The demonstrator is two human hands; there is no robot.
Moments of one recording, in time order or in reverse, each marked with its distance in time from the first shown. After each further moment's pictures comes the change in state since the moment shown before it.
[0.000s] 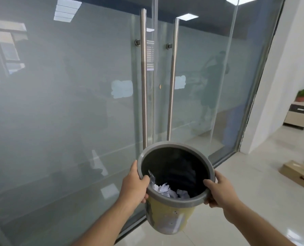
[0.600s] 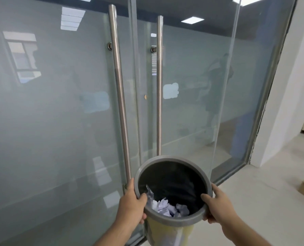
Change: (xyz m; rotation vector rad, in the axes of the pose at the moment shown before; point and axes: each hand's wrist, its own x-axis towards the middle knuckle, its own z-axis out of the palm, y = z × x) left_hand 0.140 0.038 0.147 0.009 0.097 -0.171; right_hand 0.206 0.016 -0.077 -0.065 -0.056 -0.013
